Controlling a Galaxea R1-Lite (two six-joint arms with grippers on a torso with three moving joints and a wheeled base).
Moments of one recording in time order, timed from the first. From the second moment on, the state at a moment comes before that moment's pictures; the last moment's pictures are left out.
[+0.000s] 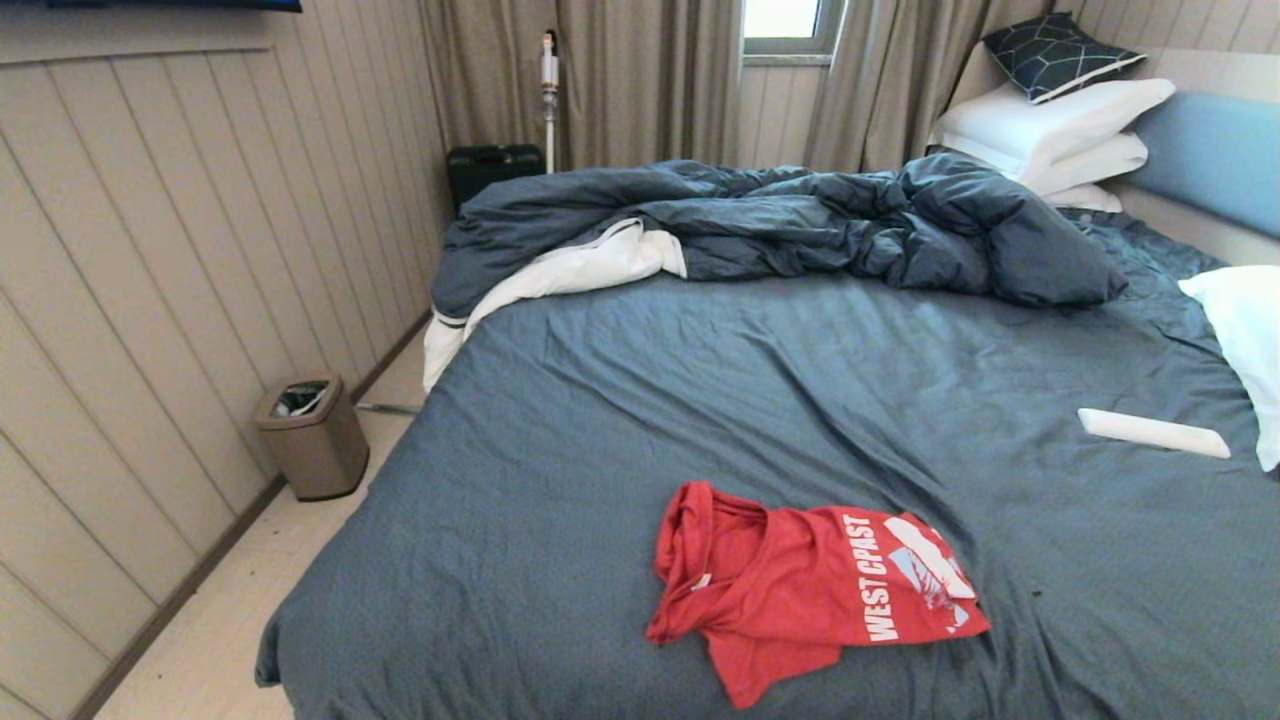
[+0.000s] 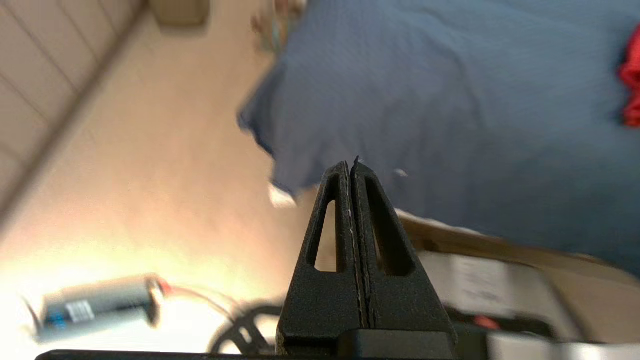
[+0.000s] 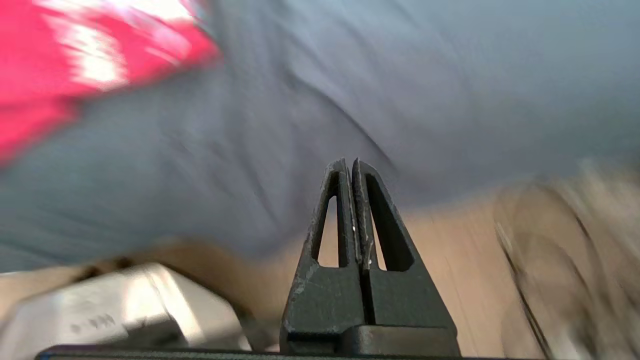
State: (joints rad) left arm 0.00 0.11 -0.31 0.54 0.02 -0.10; right arm -0.02 0.19 -0.24 0.39 -0.23 0.13
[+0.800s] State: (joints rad) left arm 0.01 0.00 -0.03 0.08 -0.01 0.06; right arm -0.01 0.00 -0.06 0.16 0.01 -0.05
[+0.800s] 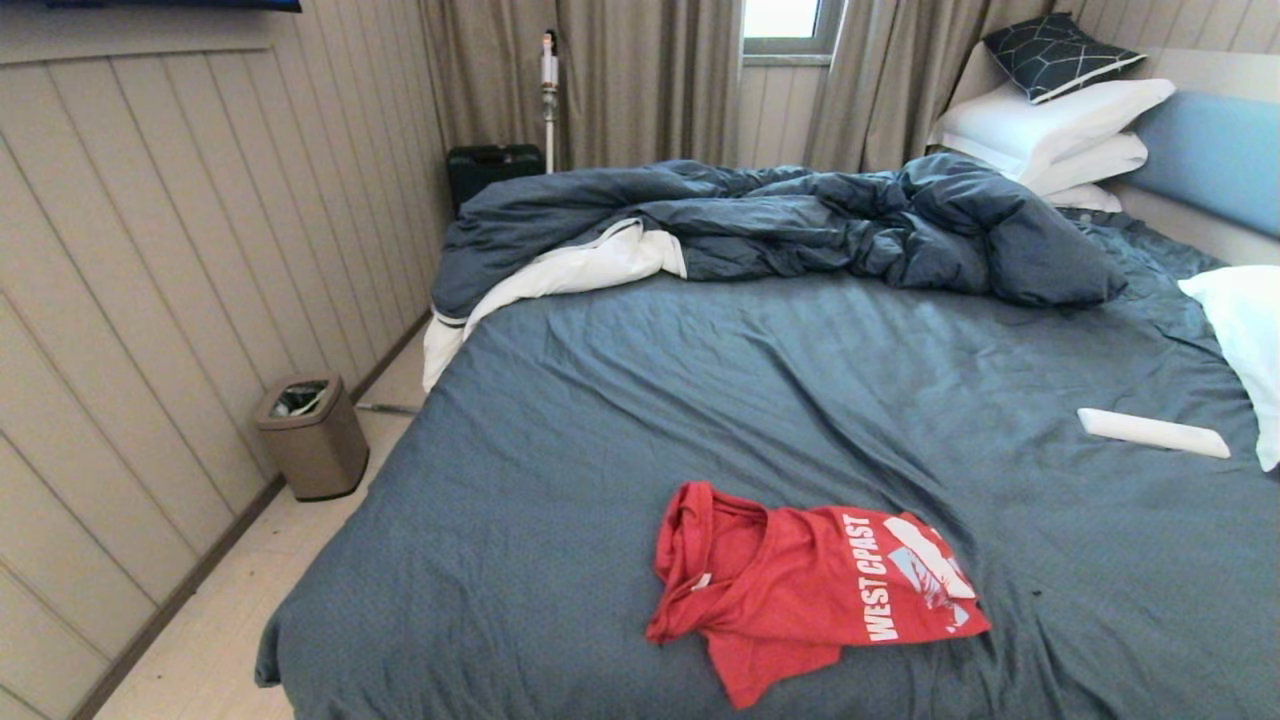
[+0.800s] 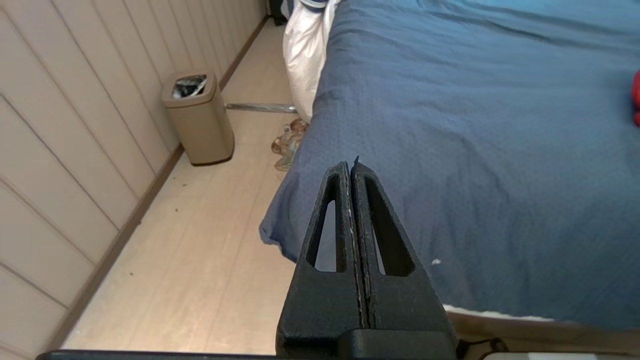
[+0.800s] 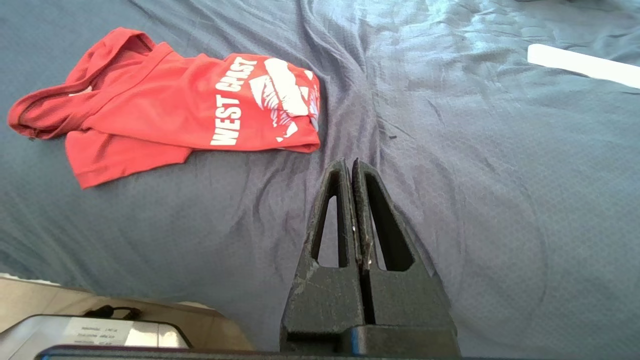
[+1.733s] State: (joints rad) left arm 0.01 0.00 0.00 -0.08 0.00 0.01; right arm -0.01 0.00 0.00 0.01 -0.01 0.01
